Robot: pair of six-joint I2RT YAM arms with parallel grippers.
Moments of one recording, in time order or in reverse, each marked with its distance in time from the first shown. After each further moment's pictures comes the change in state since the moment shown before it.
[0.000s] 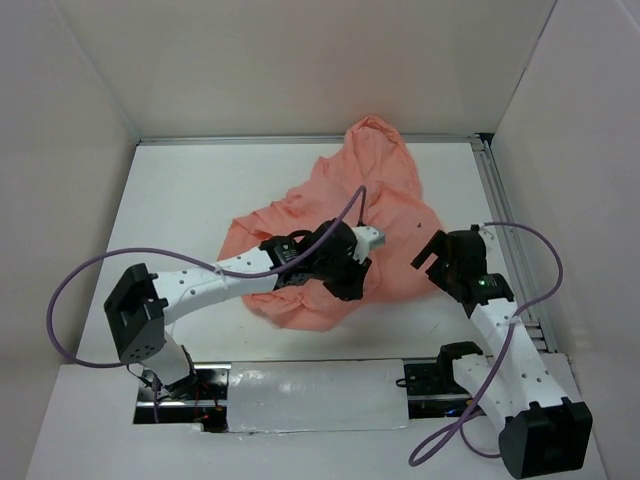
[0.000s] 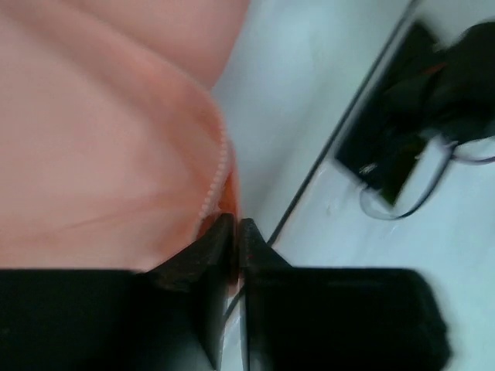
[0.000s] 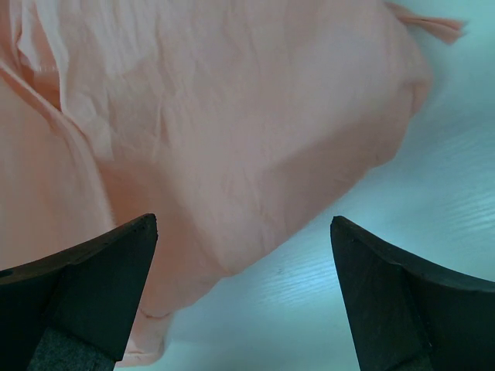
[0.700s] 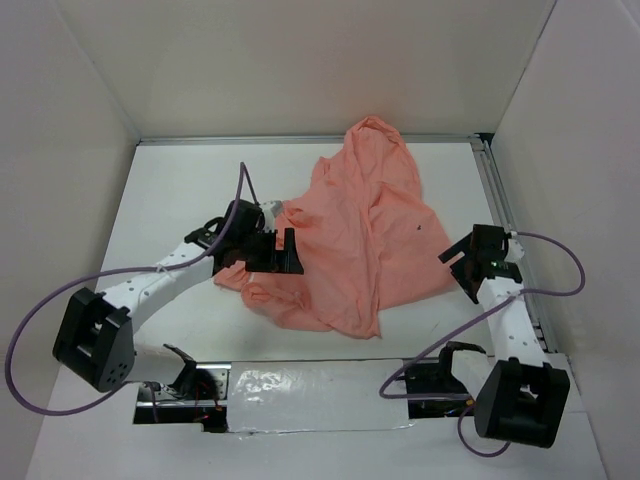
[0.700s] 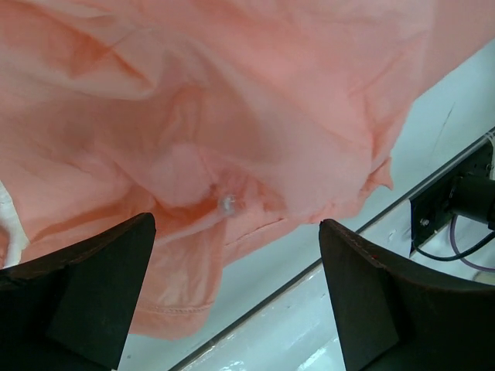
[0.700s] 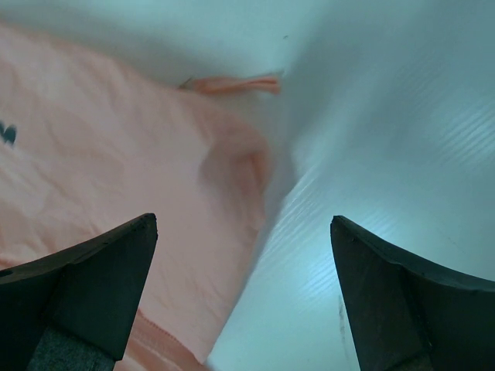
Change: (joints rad) left arm 0.502 -0.263 -0.400 -0.022 0.123 -0.182; right arm -0.296 0.166 0.028 -0.016 0.043 0.029
